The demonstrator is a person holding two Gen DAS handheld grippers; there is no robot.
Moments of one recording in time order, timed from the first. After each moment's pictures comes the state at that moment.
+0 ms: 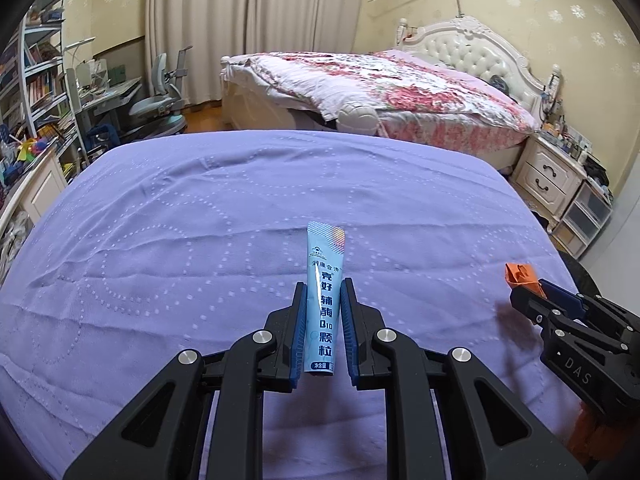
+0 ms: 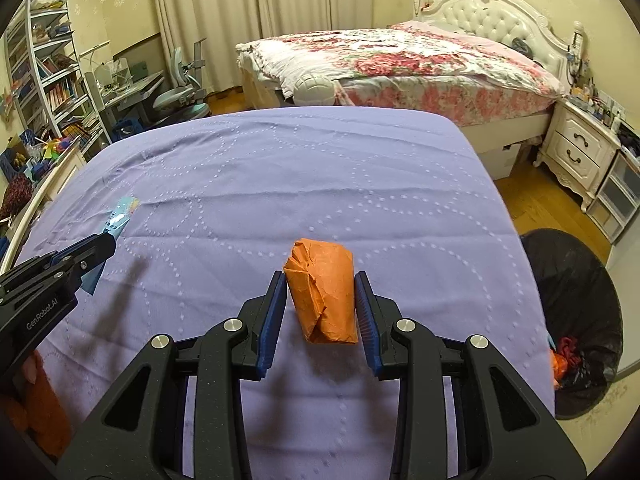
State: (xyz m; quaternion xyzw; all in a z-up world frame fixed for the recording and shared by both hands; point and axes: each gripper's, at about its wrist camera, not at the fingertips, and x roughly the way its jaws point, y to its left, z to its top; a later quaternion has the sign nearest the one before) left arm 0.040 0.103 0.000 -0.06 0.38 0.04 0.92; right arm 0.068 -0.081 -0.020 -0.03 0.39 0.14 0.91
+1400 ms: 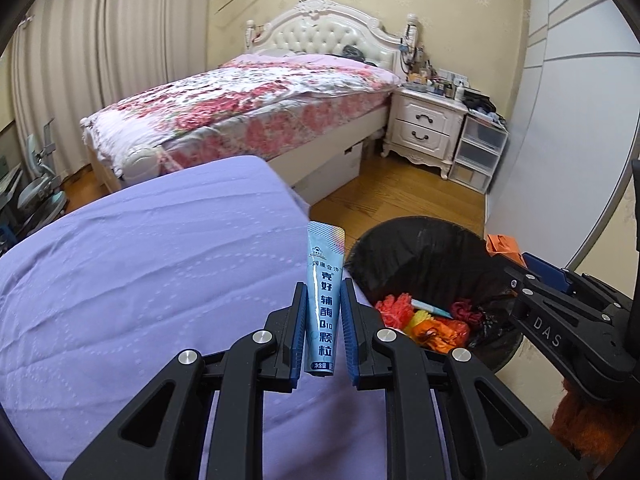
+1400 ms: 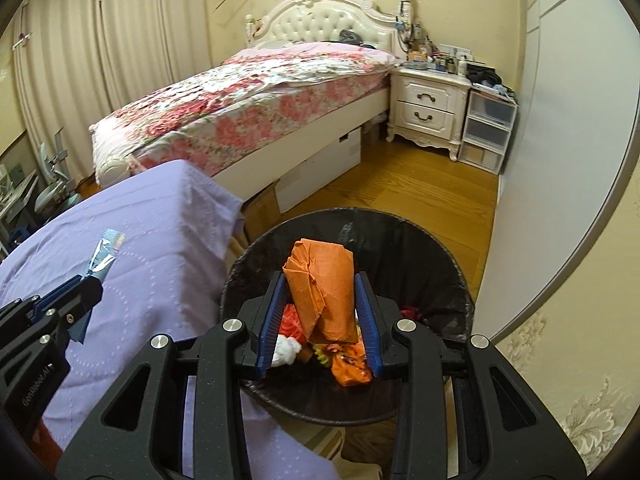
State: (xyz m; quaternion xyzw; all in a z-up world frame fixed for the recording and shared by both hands) left arm 0.083 -0.140 0.005 0.04 0.36 -0.17 0.92; right arm 0.064 -0.307 -0.017 0.07 0.34 -0.11 0.93
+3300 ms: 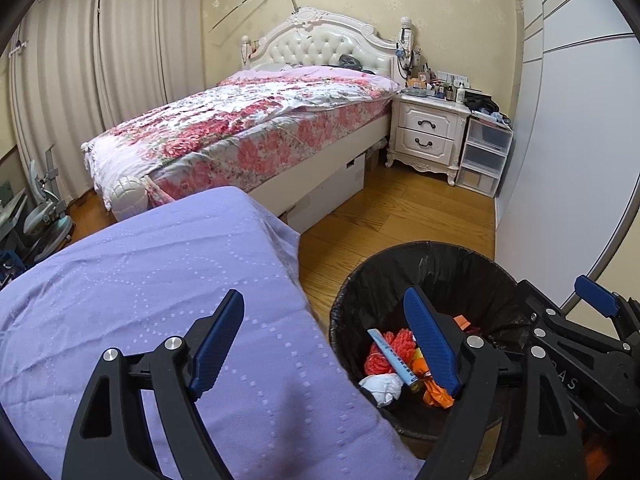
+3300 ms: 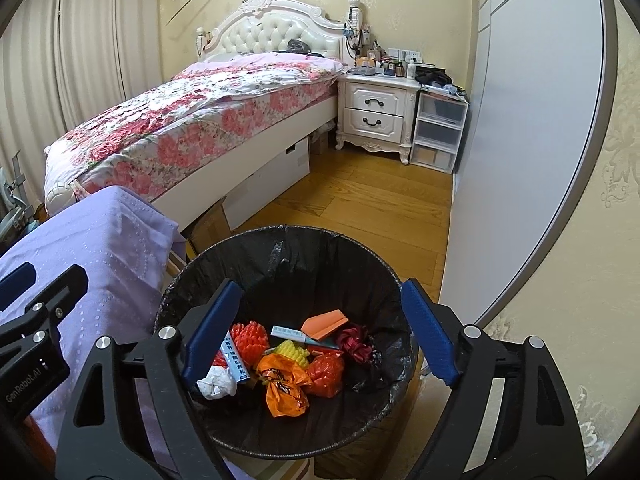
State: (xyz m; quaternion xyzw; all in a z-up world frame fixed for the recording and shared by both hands) left arm 0.110 -0.178 0.006 0.07 0.33 -0.16 0.93; right arm 0.072 -0.345 -0.022 0.08 0.32 -0.20 0.92
